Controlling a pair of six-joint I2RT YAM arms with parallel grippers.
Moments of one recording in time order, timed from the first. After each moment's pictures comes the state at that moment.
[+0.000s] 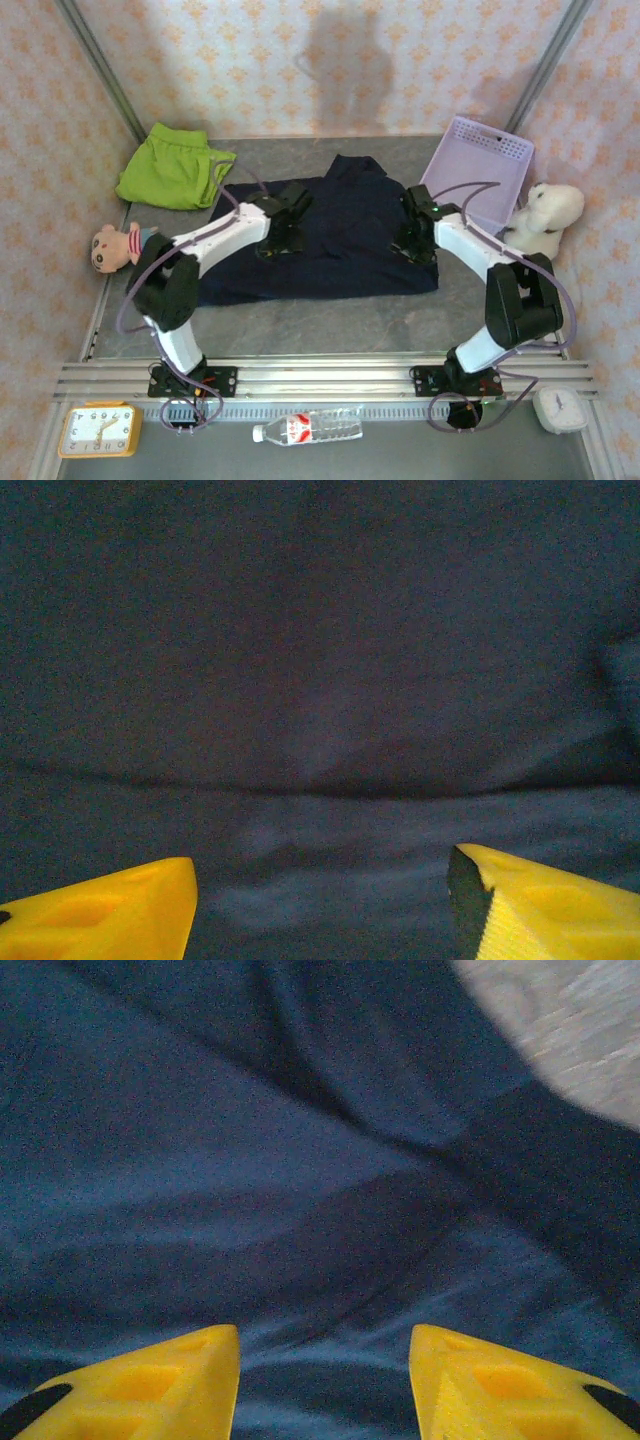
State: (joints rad) left arm -0.53 1.73 1.29 -0.93 -0.15 -0.69; right arm 0.33 1.56 1.04 -0.78 -0.05 0.81
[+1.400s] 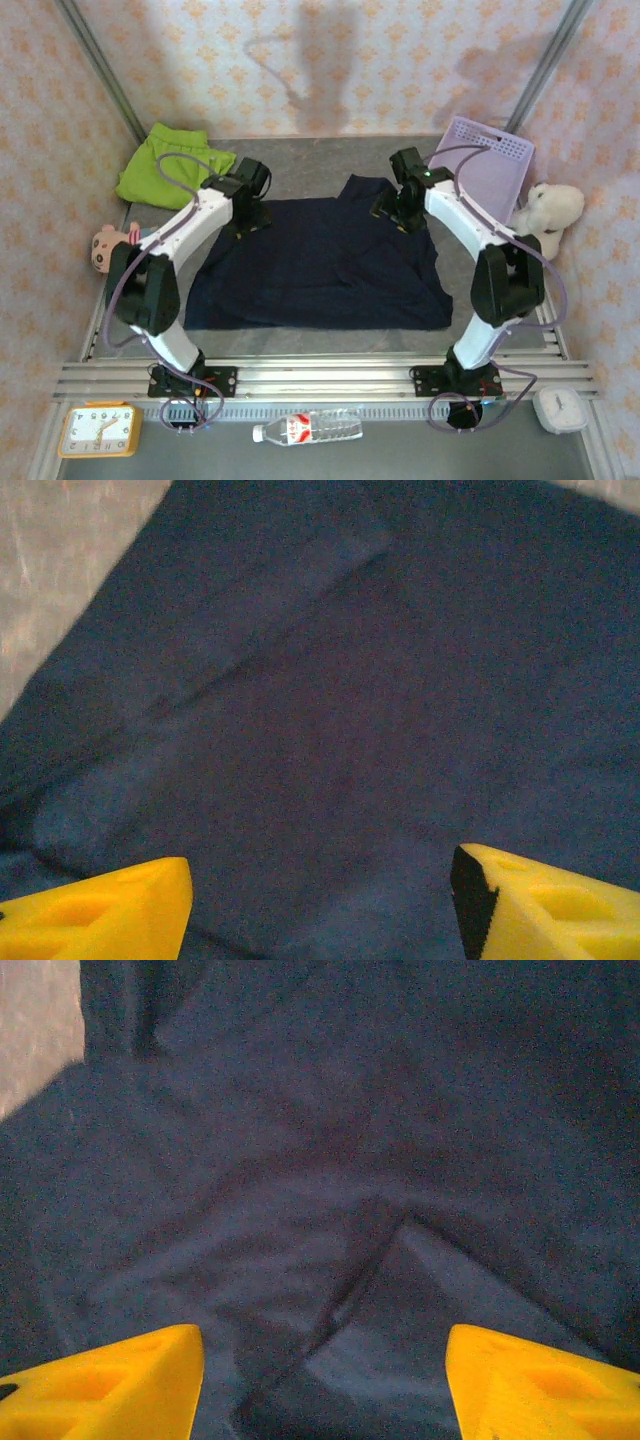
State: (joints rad) left arm -0.30 1.72 1.40 -0.97 -0.15 -0.76; right arm 0.31 1.75 1.45 -0.91 -0.09 0.78
